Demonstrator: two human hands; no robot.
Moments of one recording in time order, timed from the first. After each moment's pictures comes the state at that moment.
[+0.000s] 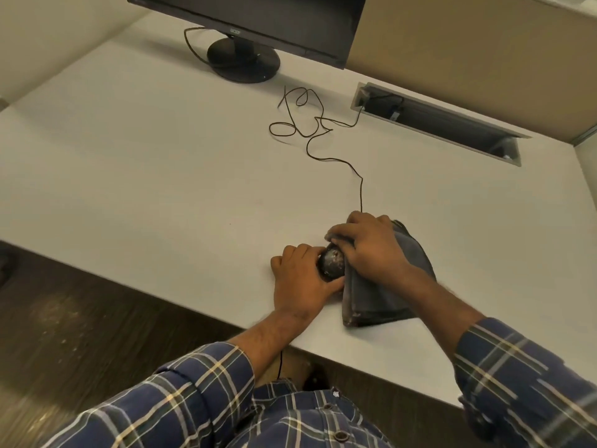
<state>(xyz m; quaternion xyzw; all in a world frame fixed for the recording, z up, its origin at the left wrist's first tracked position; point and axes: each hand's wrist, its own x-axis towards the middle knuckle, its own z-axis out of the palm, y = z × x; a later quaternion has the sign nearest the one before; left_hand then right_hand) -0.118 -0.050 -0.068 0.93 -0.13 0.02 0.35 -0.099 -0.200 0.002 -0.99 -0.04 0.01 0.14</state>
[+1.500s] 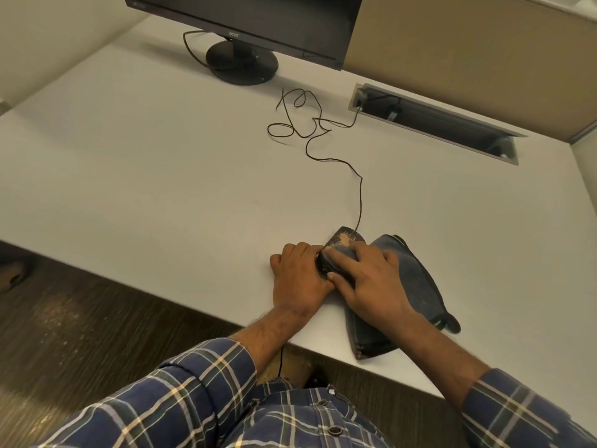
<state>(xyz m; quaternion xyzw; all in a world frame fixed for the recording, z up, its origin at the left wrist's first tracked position) -0.118 -0.050 -0.066 0.93 -0.14 0.01 0.34 -0.167 -0.188 -0.016 -1.00 -0.03 -0.04 0.08</state>
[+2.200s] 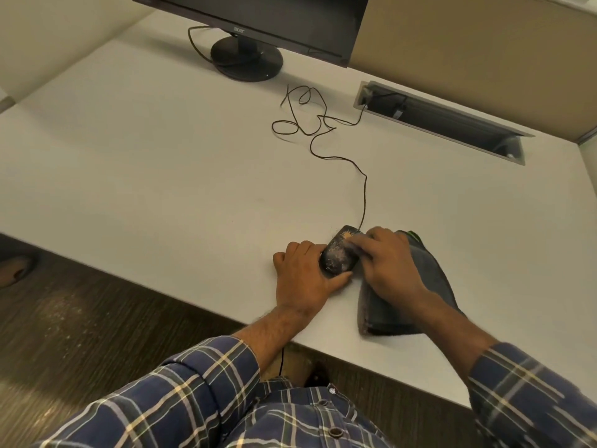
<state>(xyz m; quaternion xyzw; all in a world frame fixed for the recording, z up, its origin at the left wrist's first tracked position) -0.118 -0.048 -0.065 0.93 -0.14 0.03 0.34 -0.139 -0.217 -0.014 -0.99 -0.01 -0.06 0.15</state>
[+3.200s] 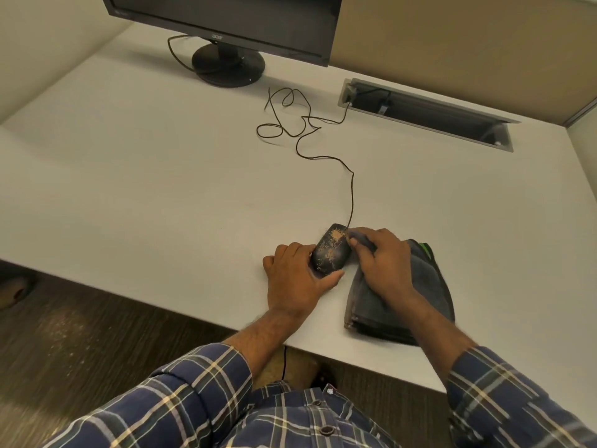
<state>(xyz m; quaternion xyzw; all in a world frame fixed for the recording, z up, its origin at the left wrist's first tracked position) -0.118 -0.049 -0.068 0.93 -0.14 0.02 0.34 -0.139 -0.225 -0.036 -0.94 0.13 -0.12 0.29</state>
